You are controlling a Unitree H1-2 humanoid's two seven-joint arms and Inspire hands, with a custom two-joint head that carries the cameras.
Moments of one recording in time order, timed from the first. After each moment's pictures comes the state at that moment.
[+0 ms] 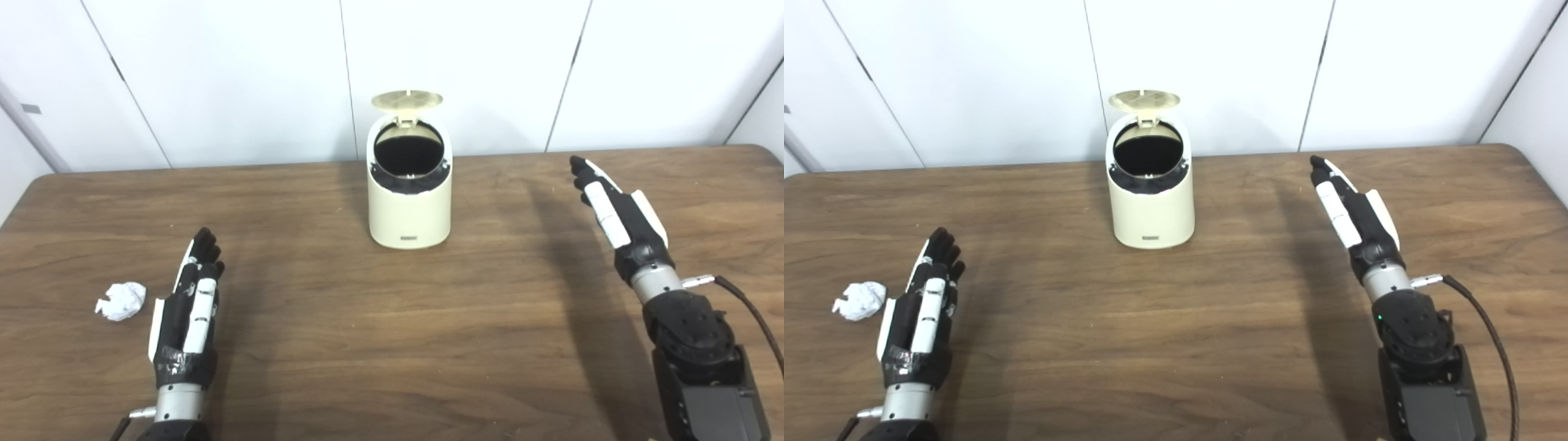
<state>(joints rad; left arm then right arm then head) 0.08 0.07 0.16 -0.07 -0.21 -0.18 -0.08 -0.22 -0.24 -0.13 -0.13 -0.09 0.29 0.11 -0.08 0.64</state>
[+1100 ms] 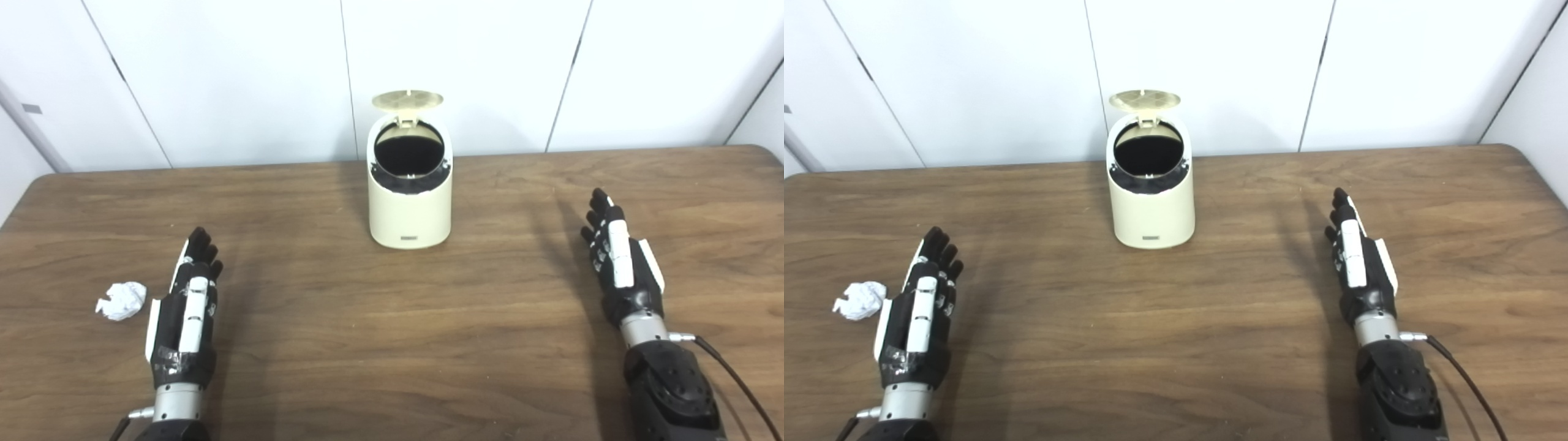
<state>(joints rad) 0.08 0.07 0.17 -0.07 -0.26 -0.17 -0.08 -0.11 -0.12 -0.20 0.00 0.10 0.07 0.03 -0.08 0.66</state>
